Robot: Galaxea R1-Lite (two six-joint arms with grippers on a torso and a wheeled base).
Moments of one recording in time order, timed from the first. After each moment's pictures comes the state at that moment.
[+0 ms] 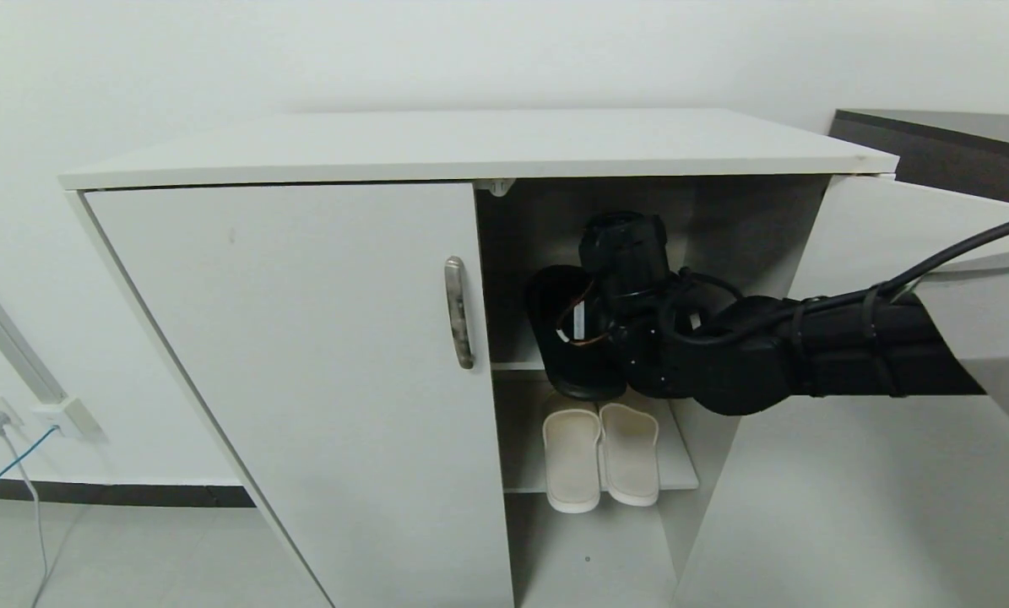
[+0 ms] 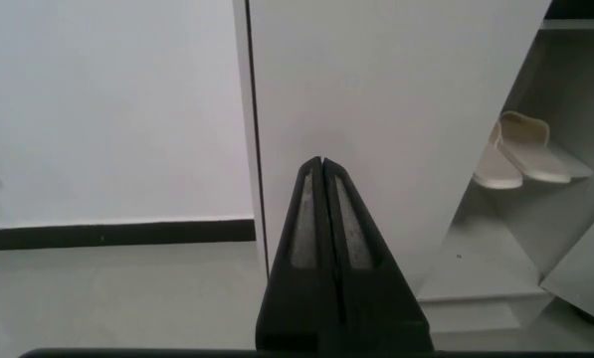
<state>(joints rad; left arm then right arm) 0.00 0.00 0.00 0.00 -0.01 0.00 0.74 2.12 -1.62 -0.19 -0.68 0.23</state>
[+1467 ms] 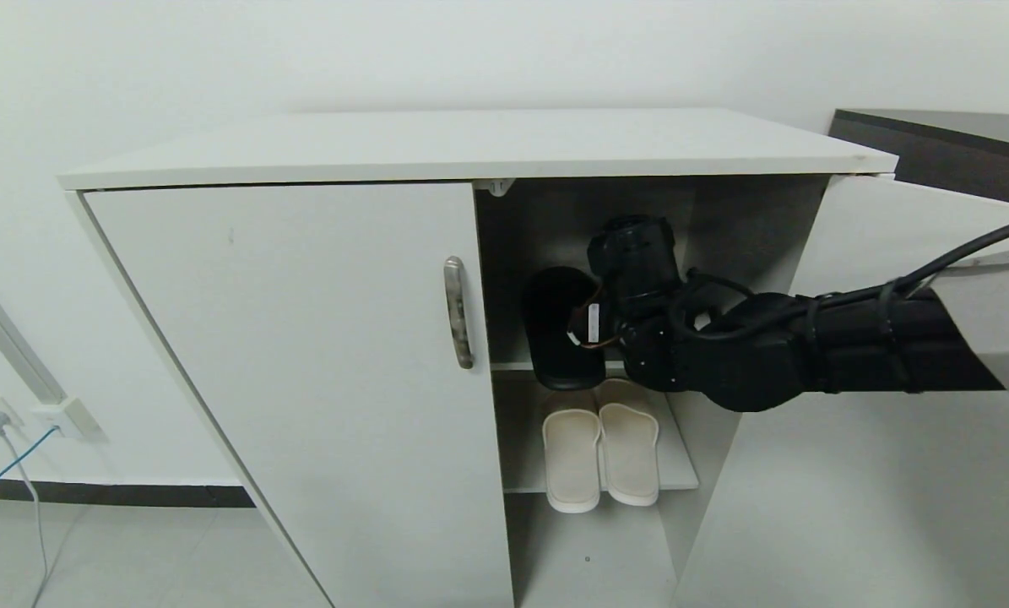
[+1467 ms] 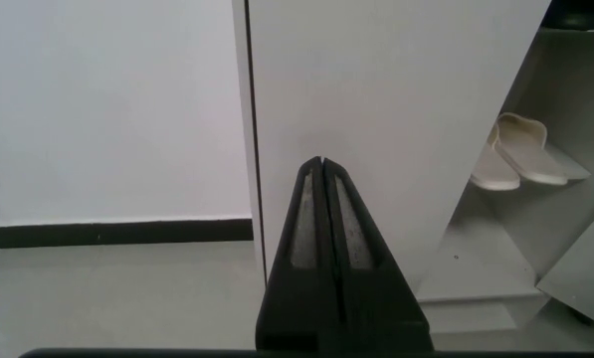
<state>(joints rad) 0.00 0.00 0.00 0.00 0.00 -0.01 0.74 2.09 -1.58 -0.14 -0.73 0.27</state>
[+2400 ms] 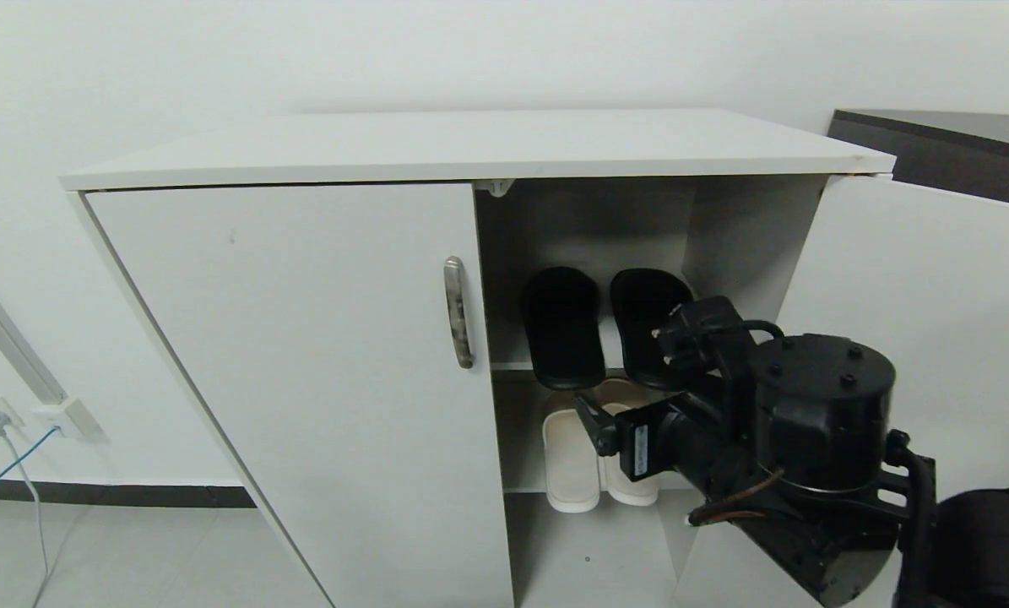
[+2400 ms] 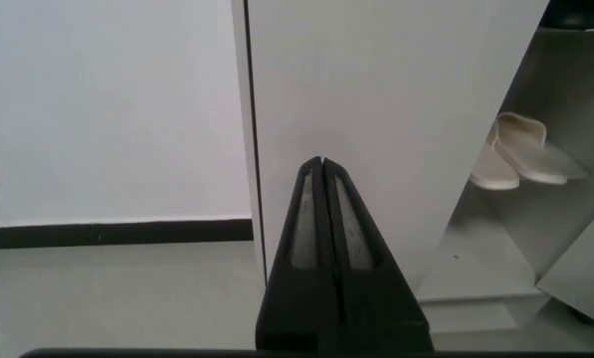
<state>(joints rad) 0.00 0.00 0.00 0.00 -0.01 -0.01 0.92 1.73 -0.73 -0.83 -0.50 0.10</state>
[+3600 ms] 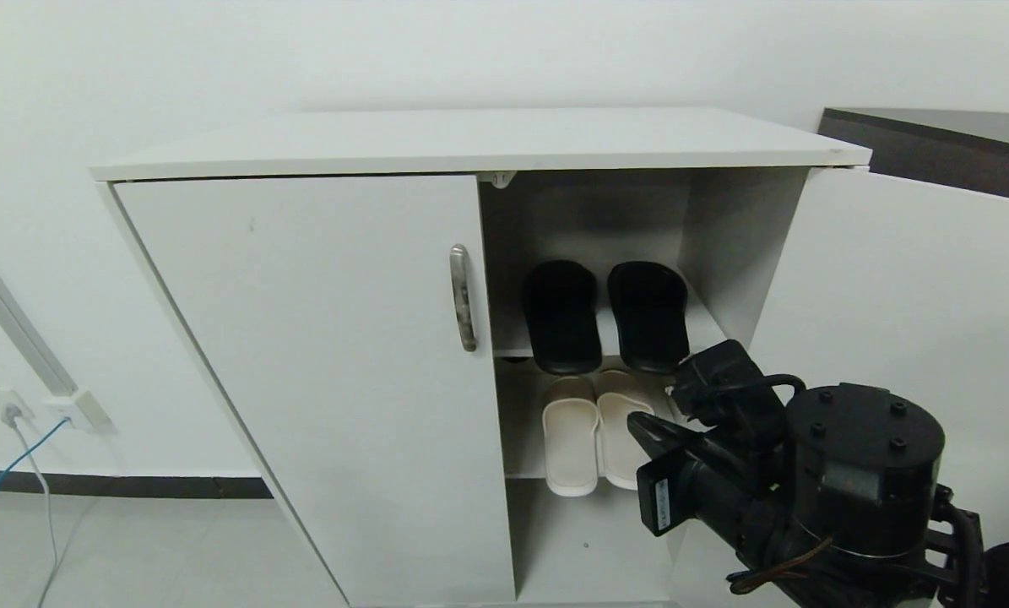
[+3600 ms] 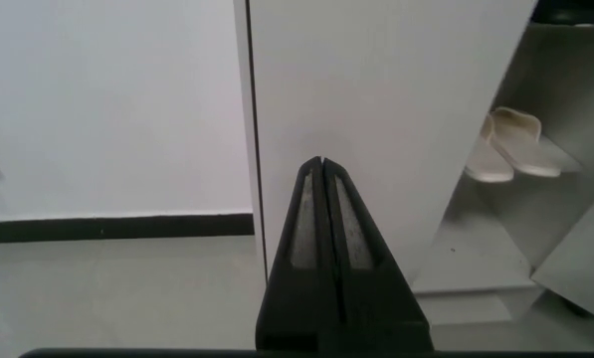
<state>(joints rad) 0.00 0.00 0.00 0.00 -0.01 -0.01 0.94 1.70 -0.60 -0.90 -0.46 0.04</state>
